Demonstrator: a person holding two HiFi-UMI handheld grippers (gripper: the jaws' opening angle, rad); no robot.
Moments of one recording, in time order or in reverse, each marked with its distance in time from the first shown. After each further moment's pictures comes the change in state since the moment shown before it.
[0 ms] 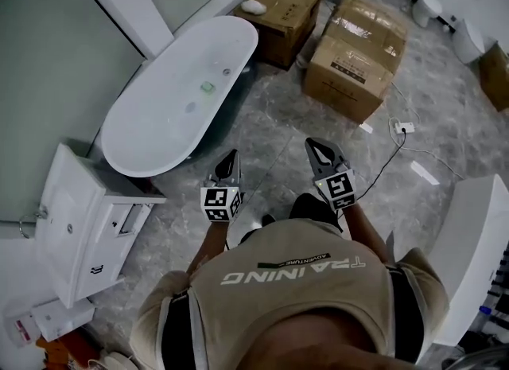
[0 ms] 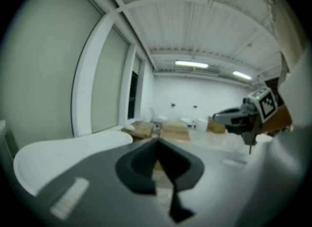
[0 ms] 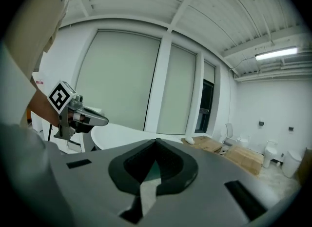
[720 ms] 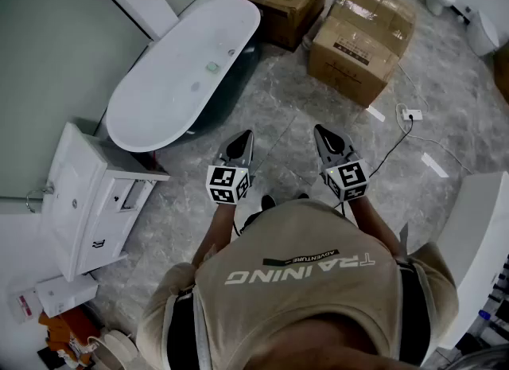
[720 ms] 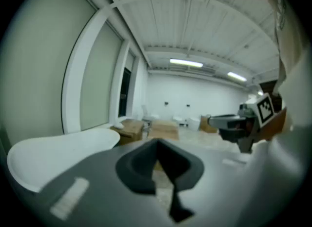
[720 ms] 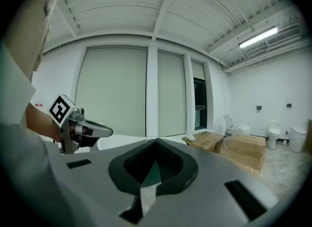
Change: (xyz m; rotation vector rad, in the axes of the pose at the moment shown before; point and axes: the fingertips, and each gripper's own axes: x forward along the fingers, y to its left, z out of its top) left arm 0.011 -0.108 0.010 -0.013 0.017 -0.074; right arm -0.084 -0.039 -0.016 0.159 -0.052 -0.006
